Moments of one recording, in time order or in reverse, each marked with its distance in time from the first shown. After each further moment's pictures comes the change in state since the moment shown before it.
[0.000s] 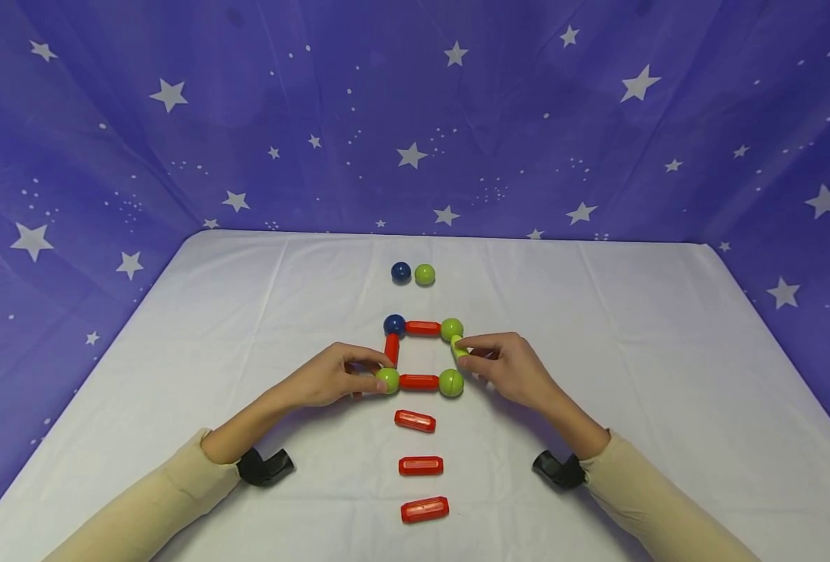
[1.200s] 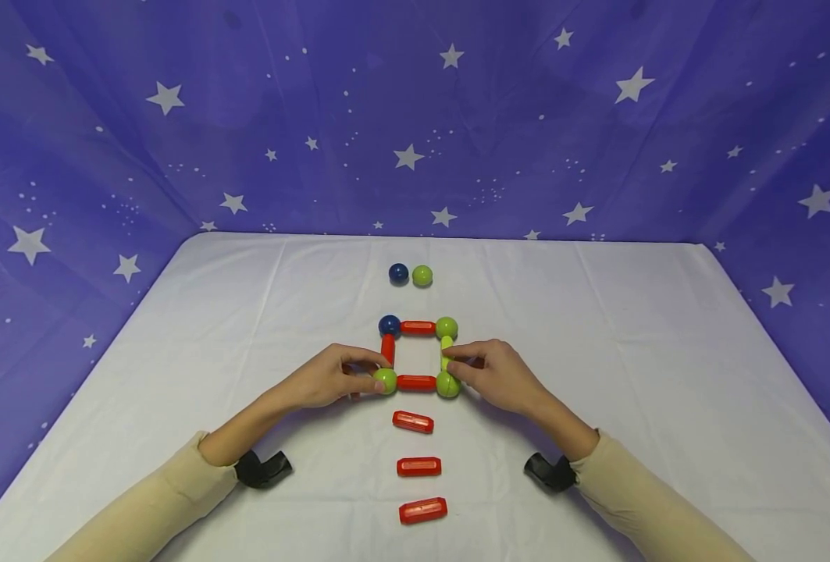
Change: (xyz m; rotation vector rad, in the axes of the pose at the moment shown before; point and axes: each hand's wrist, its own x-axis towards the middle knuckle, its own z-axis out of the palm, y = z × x) left_hand -0.001 0.003 0.000 -0.005 0.005 -0.031; right_hand 0.000 -0.004 0.008 -0.074 -0.071 -0.048
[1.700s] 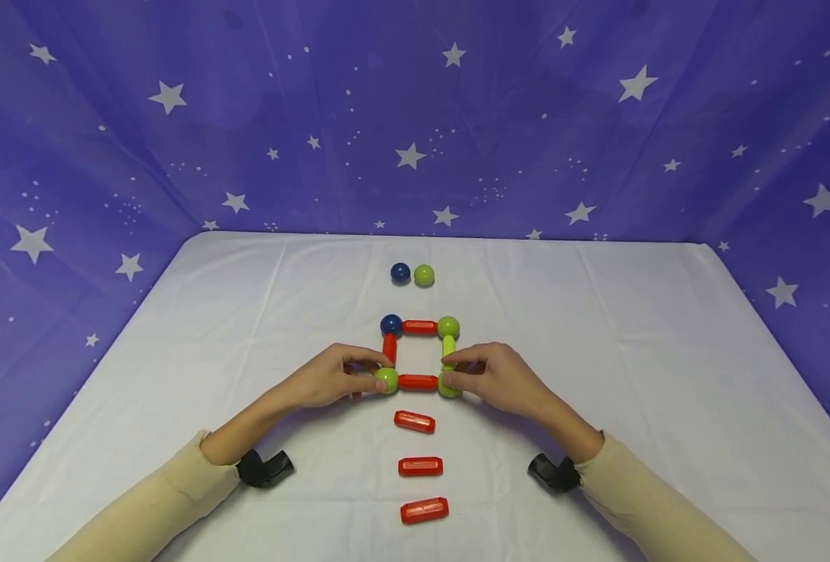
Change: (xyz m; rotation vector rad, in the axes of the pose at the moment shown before) left_hand 0.000 -0.001 0.000 -0.005 0.001 -0.019; right_hand -0.002 0.000 0.000 0.032 -0.064 -0.024
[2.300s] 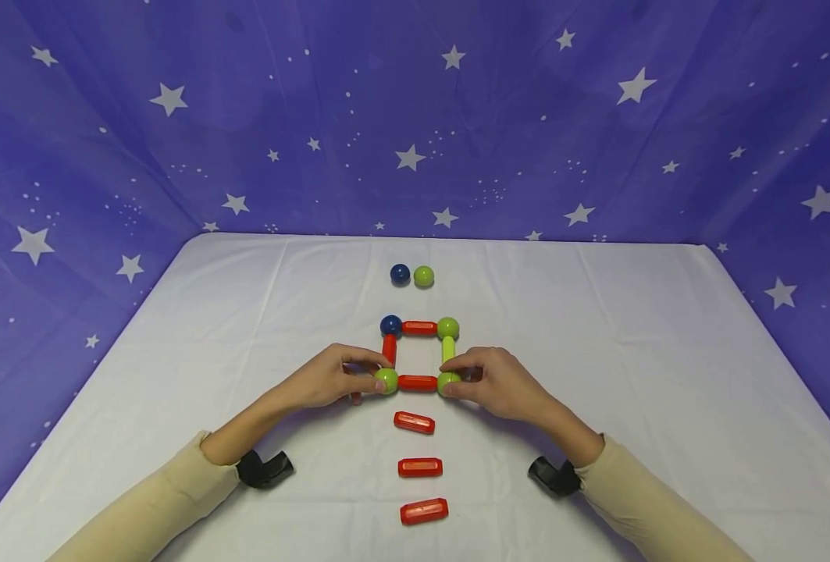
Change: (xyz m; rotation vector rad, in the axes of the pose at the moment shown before) left_hand -0.001 0.000 0.000 -0.031 -0.005 -0.007; right_hand -0.003 0.000 0.002 -0.029 -0.019 -0.039
